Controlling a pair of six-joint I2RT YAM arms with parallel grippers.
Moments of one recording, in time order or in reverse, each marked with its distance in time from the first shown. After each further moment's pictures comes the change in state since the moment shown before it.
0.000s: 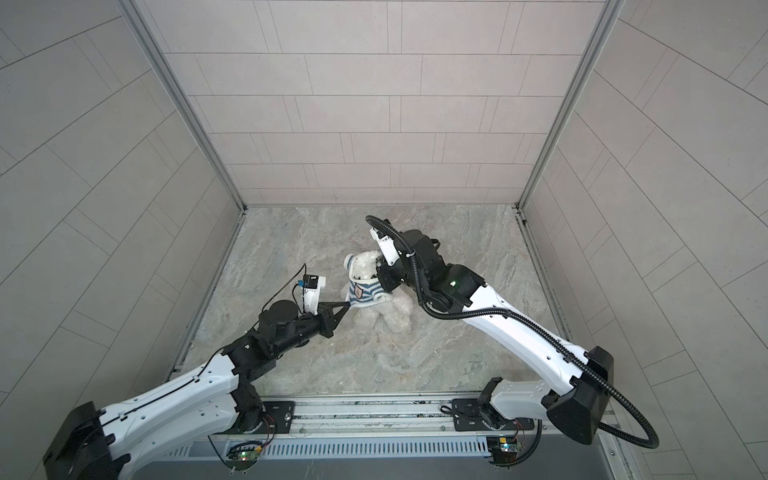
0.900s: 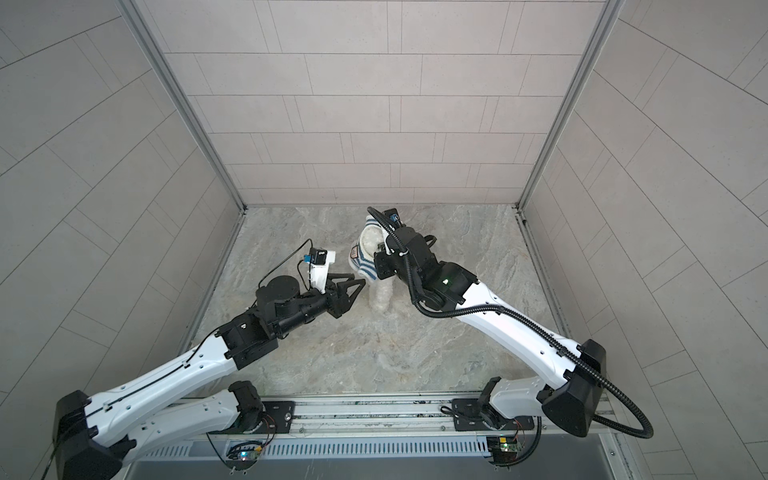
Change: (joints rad) left arm -0.078 0.121 0.364 -0.123 -0.064 0.164; right arm 0.042 0.051 0.052 0.049 0.261 0.151
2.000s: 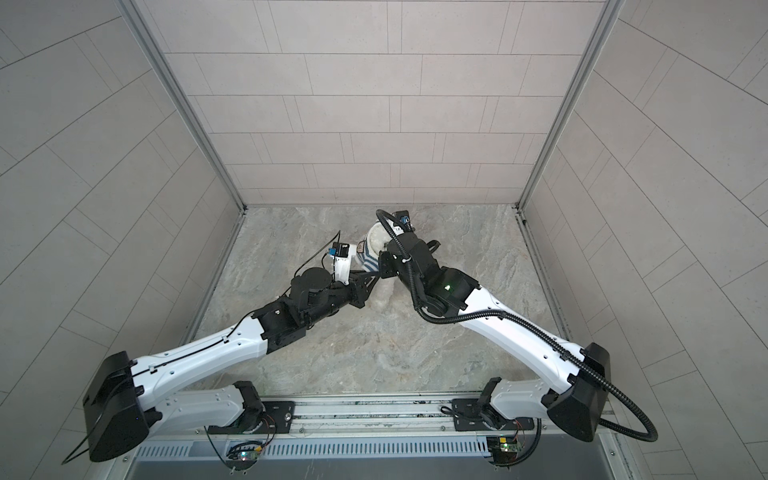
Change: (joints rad) left arm -0.035 0.217 0.061 0.100 -0.084 -0.084; right arm 0.009 -0.035 -0.065 0.056 0.084 0.117
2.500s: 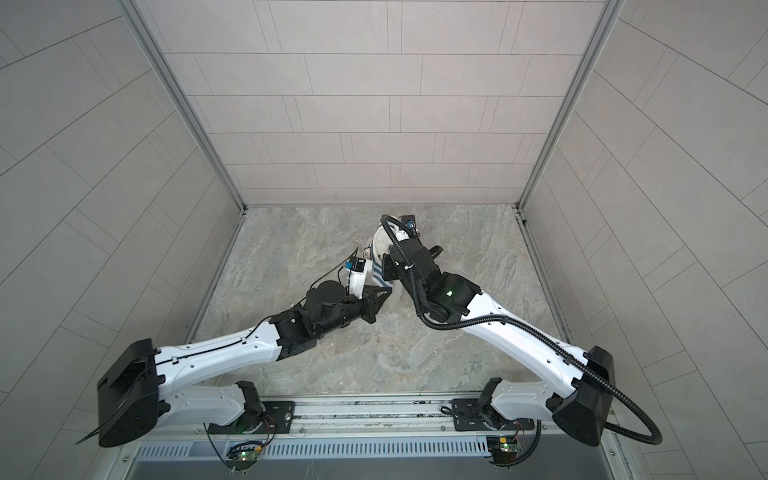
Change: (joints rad) left arm -0.113 0.097 -0.074 0.142 0.037 -0.023; right arm 0.014 -0.037 -0.063 0.027 0.074 0.048
